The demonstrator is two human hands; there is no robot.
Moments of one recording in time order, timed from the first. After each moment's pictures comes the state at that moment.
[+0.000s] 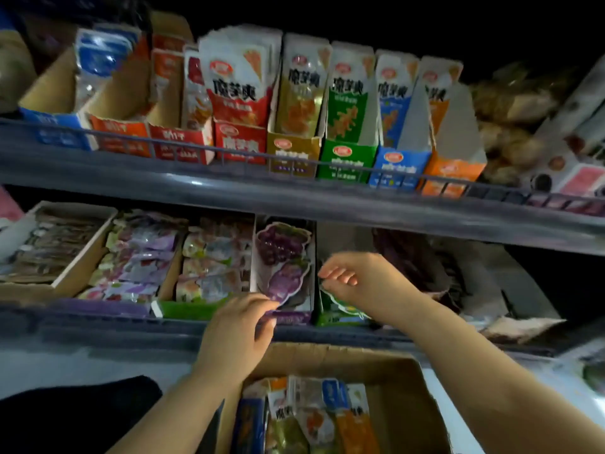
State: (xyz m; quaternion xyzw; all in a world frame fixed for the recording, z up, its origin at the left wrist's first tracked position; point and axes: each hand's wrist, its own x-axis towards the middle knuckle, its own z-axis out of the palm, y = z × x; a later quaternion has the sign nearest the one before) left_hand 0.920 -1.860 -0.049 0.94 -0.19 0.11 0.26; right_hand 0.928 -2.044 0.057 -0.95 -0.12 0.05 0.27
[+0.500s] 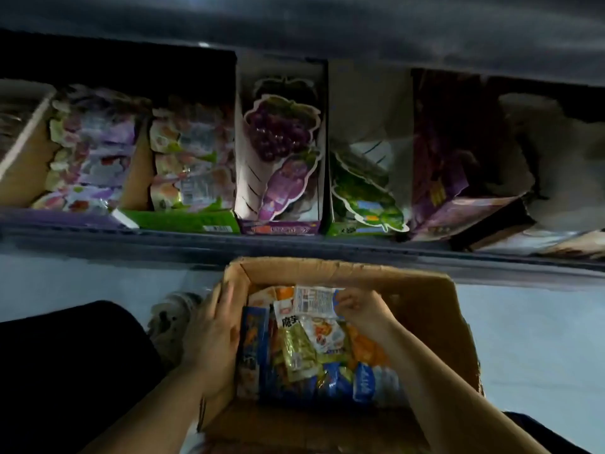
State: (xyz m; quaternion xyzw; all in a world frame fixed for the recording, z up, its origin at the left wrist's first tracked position) left_hand 0.892 -1.860 -0.205 0.97 0.02 -0.22 0.12; right_hand 0.910 -2.091 -0.206 -0.84 0.18 0.30 0.41
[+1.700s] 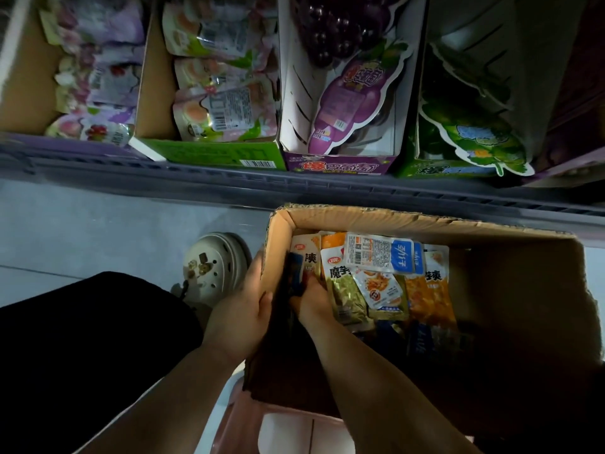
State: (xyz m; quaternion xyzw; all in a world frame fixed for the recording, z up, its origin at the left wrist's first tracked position) left_hand 0.874 -1.830 -0.223 0.93 0.06 -0.25 0.25; right_hand 0.881 -1.936 -0.322 -0.72 0.29 0.42 0.47
